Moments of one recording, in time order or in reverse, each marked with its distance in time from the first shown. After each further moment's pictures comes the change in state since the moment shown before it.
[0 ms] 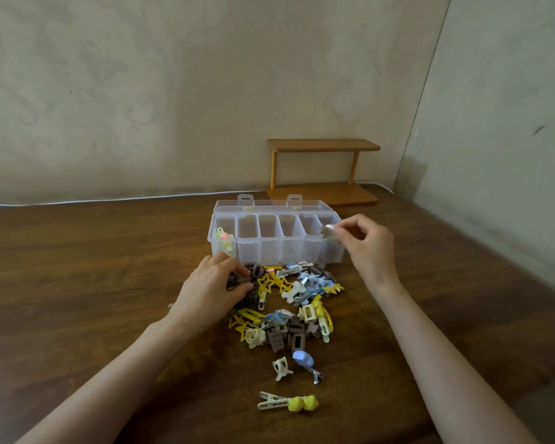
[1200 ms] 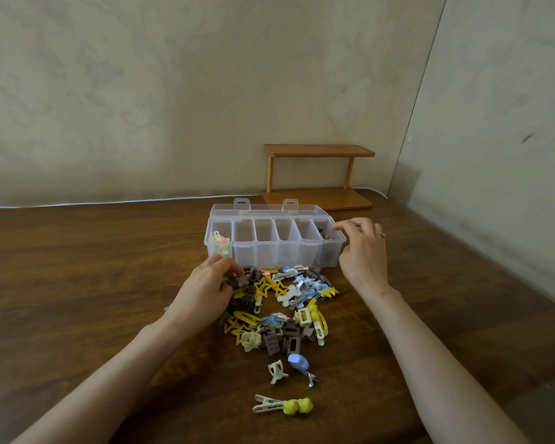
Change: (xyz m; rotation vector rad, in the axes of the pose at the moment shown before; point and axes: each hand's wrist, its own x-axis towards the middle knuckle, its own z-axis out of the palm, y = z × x) left_hand 0.001 -0.002 -0.002 -0.142 -0.013 -0.018; right_hand 0.009 0.025 0.006 -0.687 -0.007 -0.115
